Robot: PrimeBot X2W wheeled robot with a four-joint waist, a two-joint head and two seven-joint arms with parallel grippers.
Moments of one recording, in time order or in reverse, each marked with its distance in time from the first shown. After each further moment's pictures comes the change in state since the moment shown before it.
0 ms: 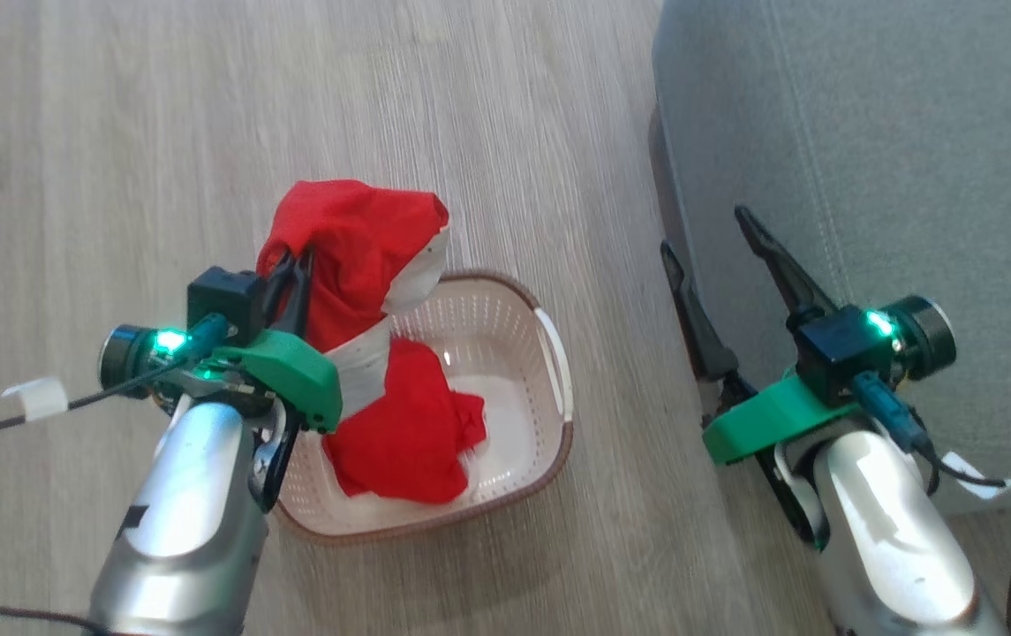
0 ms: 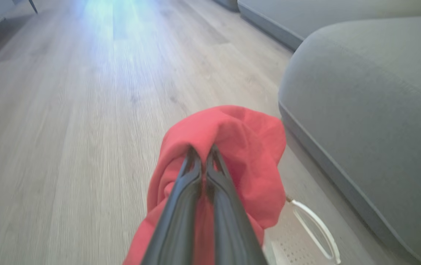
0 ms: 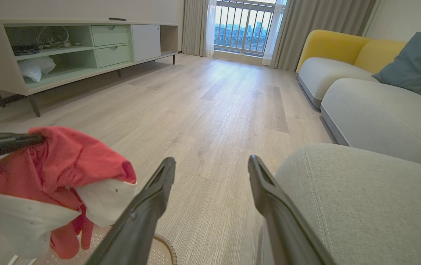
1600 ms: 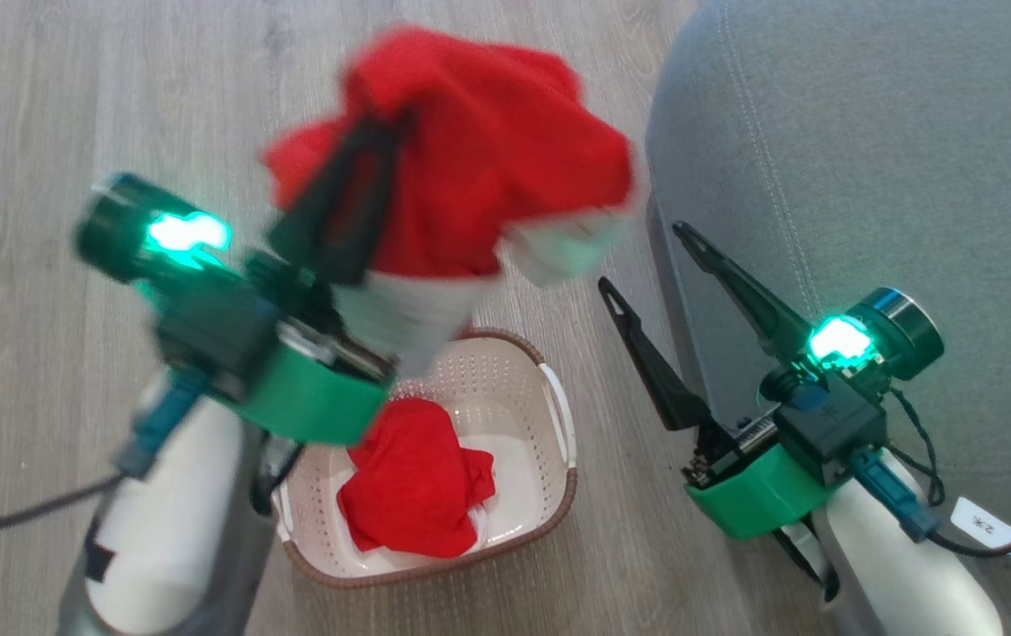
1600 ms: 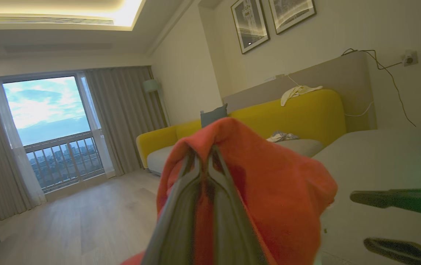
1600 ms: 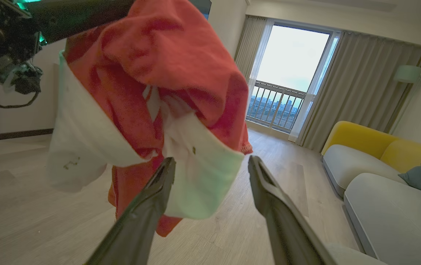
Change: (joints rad) left arm 0.093 0.055 -0.080 -0.811 0.067 -0.126 -0.009; right arm 0.060 -0.133 0.190 -0.272 0.018 0.000 0.000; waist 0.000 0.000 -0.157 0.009
